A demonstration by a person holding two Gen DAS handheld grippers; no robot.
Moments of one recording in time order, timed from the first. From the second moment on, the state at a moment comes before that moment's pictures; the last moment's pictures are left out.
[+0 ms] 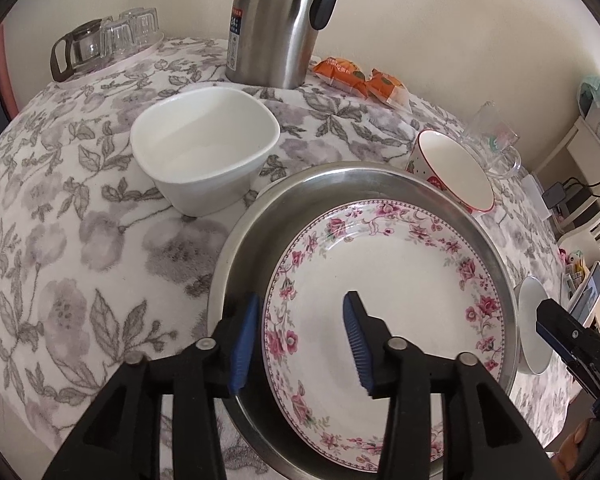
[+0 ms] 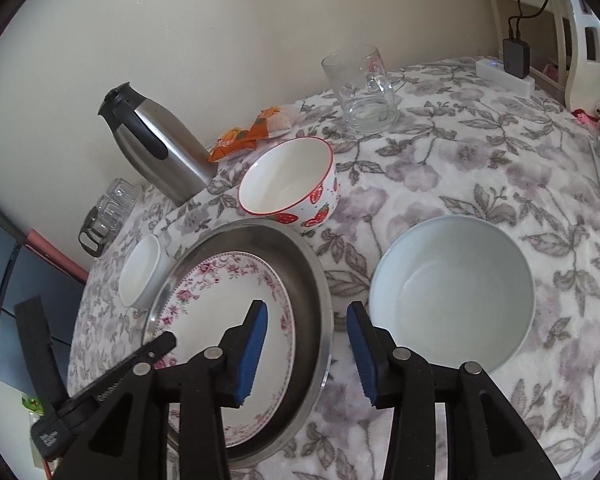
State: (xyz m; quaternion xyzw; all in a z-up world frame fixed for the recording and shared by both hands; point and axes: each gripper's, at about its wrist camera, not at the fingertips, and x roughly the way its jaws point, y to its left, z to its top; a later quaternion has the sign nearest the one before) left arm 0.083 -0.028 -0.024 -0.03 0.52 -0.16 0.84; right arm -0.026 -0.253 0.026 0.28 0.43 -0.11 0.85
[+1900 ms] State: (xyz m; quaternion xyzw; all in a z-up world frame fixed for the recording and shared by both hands) left arm 0.096 0.043 -0.028 -0.18 0.55 -0.12 0.81; right arm -0.009 -0.201 0.004 0.23 0.50 -0.08 0.83
